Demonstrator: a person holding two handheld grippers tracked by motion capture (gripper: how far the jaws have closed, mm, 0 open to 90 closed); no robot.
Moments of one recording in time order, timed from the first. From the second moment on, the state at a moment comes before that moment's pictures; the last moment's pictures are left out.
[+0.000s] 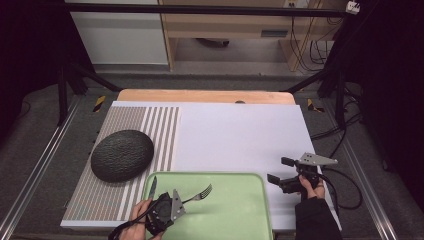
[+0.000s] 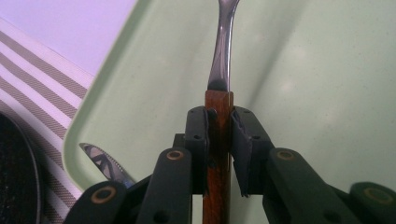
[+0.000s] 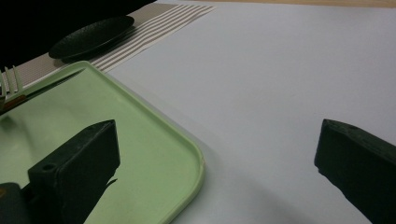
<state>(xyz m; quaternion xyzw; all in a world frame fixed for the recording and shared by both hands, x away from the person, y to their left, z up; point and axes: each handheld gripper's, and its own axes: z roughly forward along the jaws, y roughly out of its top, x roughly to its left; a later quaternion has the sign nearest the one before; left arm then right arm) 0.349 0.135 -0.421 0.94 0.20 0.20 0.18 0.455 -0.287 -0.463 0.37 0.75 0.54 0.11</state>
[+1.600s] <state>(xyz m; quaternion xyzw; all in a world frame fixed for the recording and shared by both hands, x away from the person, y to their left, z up) 0.361 0.133 -0.435 0.94 0.18 0.09 0.28 0.455 -0.287 -0.463 0.37 0.75 0.54 0.11</state>
